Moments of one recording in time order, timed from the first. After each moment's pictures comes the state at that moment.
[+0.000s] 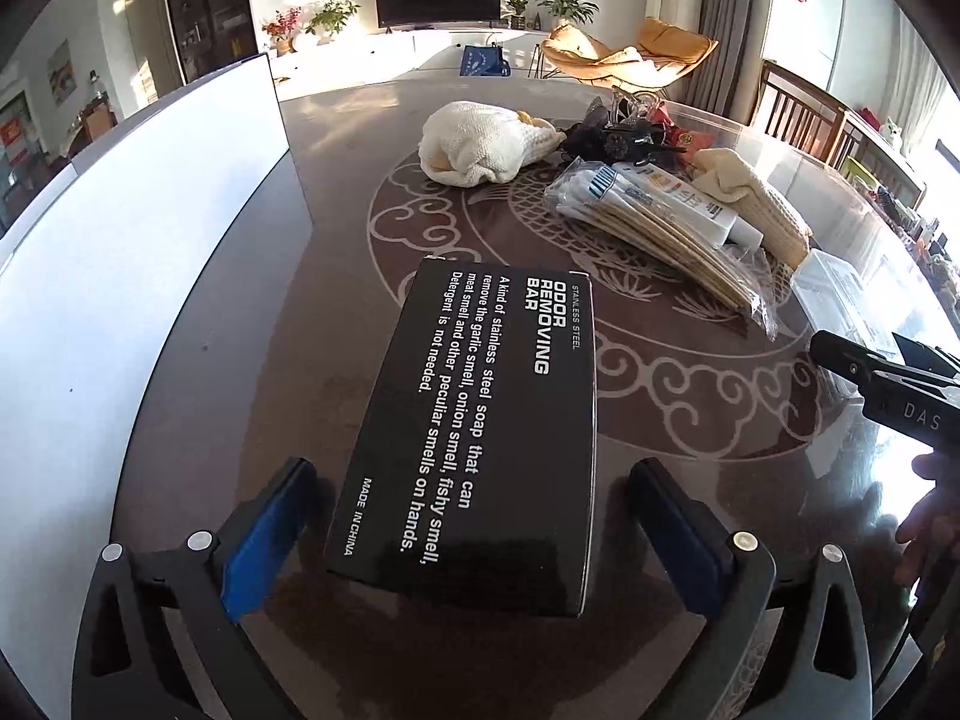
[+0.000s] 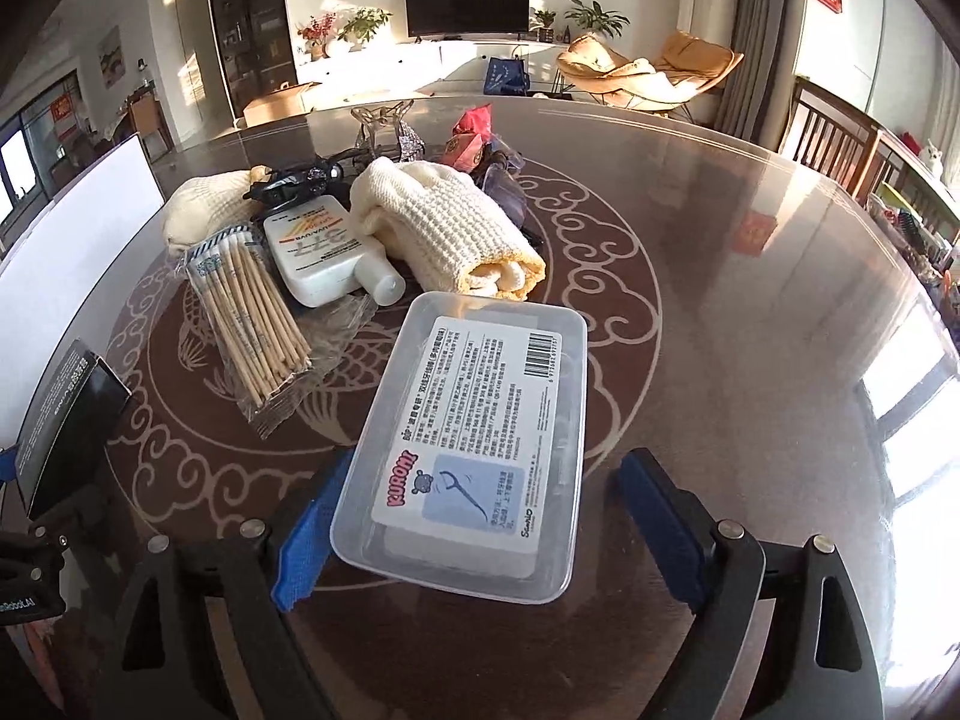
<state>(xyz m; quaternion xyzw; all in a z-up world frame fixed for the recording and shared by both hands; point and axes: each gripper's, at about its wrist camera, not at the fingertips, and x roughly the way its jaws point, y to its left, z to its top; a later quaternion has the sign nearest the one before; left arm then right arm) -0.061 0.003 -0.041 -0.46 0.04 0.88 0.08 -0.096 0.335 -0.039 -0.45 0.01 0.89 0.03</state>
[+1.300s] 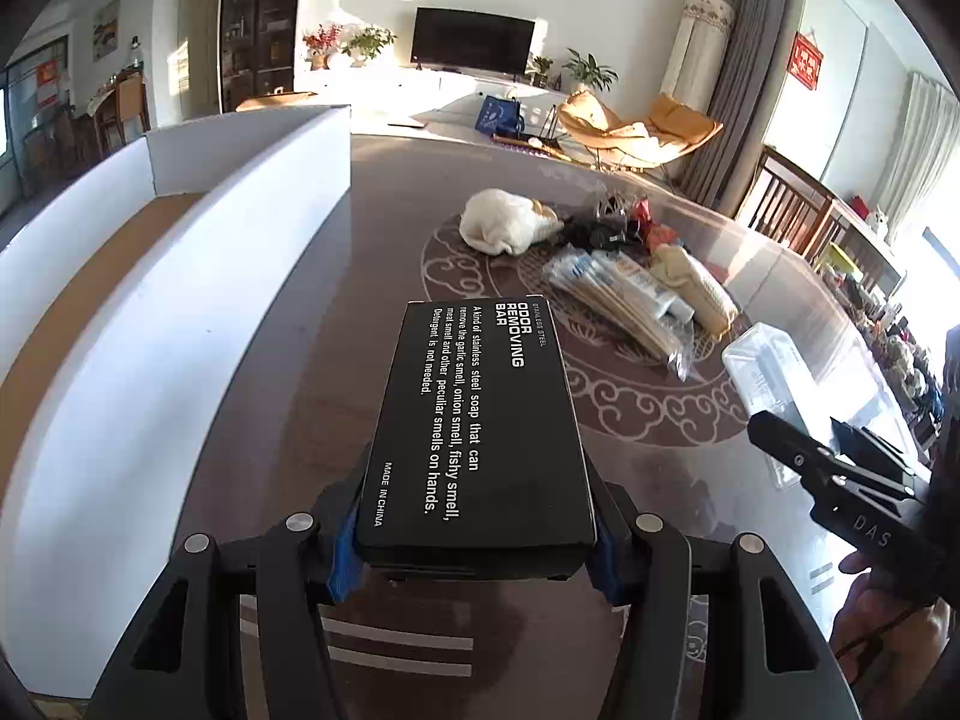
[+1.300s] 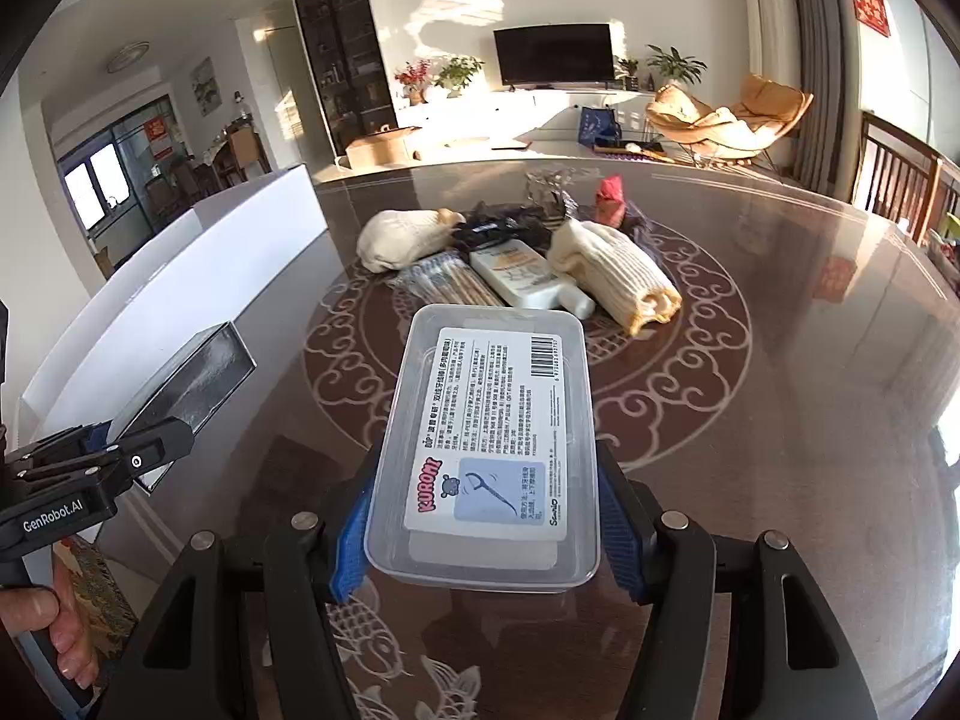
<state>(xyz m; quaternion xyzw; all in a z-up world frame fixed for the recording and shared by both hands) 0.012 -0.048 0.029 -0.41 -0.05 0.91 0.08 -0.013 0.275 0.018 -0.38 0.03 0.92 -0.10</state>
